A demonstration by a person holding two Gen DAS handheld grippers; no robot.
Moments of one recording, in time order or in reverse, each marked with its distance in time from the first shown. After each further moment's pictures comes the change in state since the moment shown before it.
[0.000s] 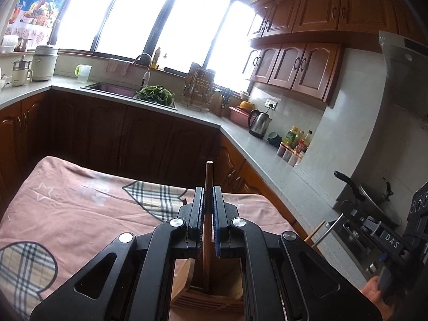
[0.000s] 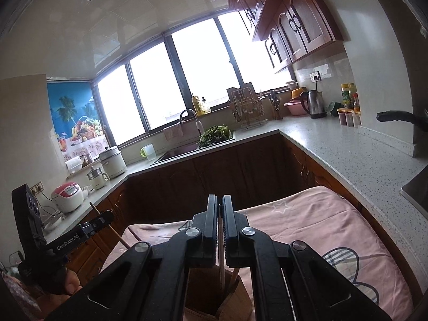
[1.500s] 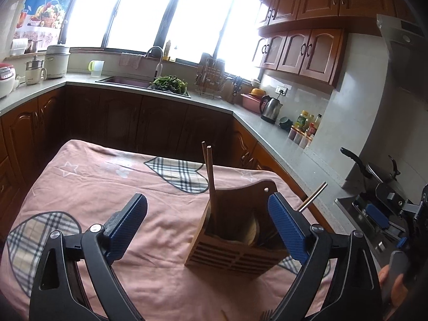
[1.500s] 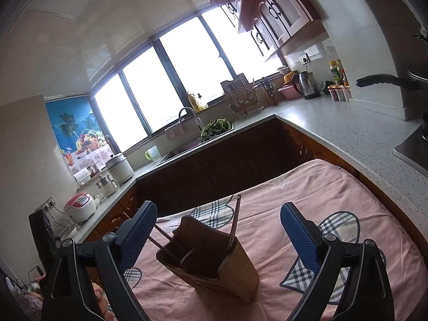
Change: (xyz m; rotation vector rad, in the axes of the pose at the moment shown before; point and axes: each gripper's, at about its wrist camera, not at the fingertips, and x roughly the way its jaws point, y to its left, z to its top) left arm -0.063 0.000 -0.043 0.026 0.056 0.086; right arm -0.057 -0.021 -0.027 0.124 0.014 0.050
